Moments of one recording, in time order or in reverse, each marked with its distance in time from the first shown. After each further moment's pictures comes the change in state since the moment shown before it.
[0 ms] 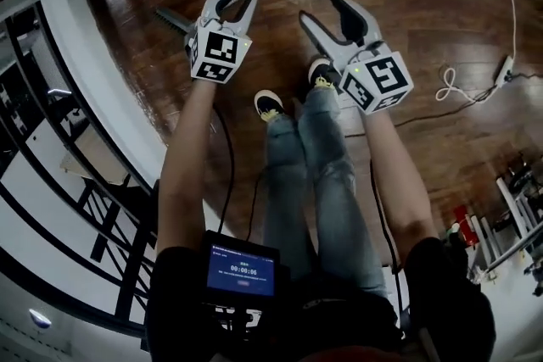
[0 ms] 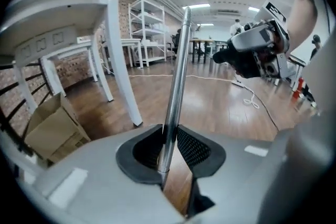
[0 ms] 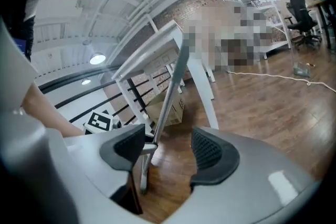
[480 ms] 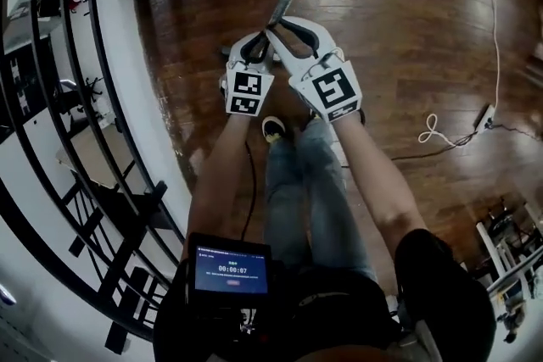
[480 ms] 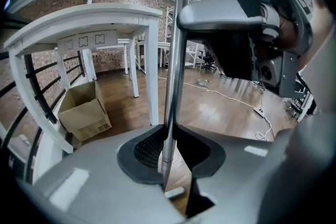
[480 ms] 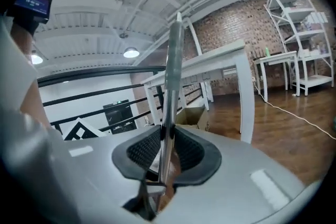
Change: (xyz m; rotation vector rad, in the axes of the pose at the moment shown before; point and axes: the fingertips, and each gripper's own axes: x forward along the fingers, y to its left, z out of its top) left arm -0.062 0.024 0.048 -0.306 -0.050 0.217; right arm 0.070 0.121 0.115 -0.361 -0.050 0.237
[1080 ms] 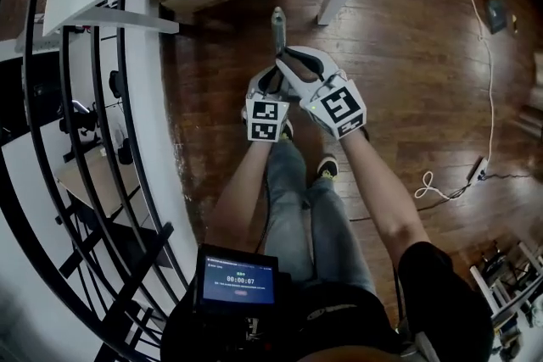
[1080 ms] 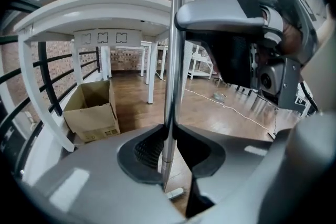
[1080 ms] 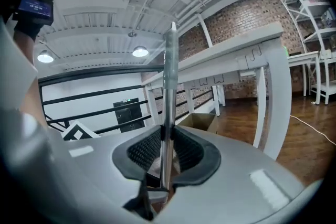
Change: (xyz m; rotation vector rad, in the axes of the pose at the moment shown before) left arm 0.048 0.079 0.044 -0.182 -0.063 0.087; right arm 0.094 -0.042 0.036 -0.048 0.012 0.126
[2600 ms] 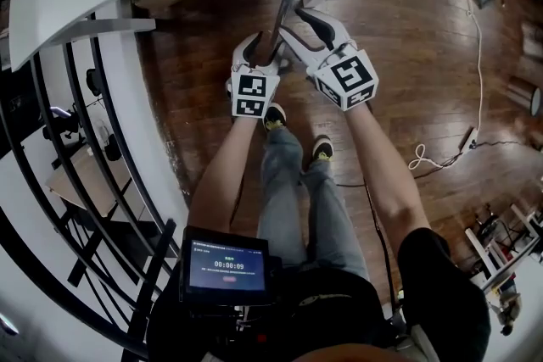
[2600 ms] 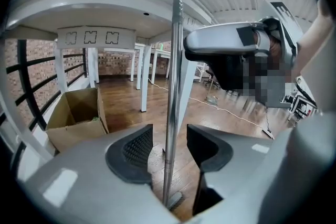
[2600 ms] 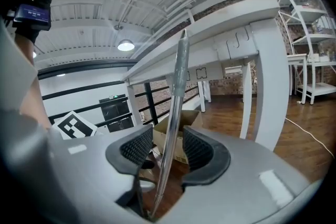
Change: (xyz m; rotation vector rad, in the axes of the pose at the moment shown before) left arm 0.033 0.027 0.046 0.074 -0.050 -0.118; right arm 0.017 -0.071 0.009 0.030 0.050 -0.142
